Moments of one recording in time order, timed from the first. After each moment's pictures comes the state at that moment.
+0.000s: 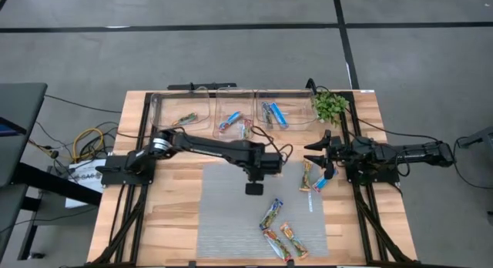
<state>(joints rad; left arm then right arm) -0.10 2.22 2.00 -1.05 -0.08 -0.02 0.02 0.17 0.01 0.03 0.10 0.18</state>
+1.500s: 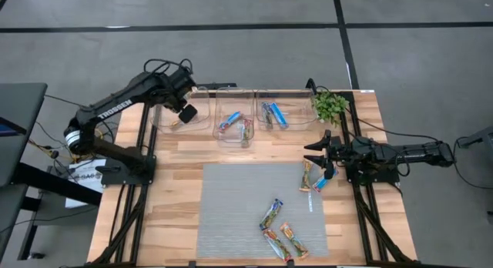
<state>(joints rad) 0.60 1.34 1.38 -1.28 -0.33 -0.17 0.02 0.17 0.01 0.03 0.10 0.18</state>
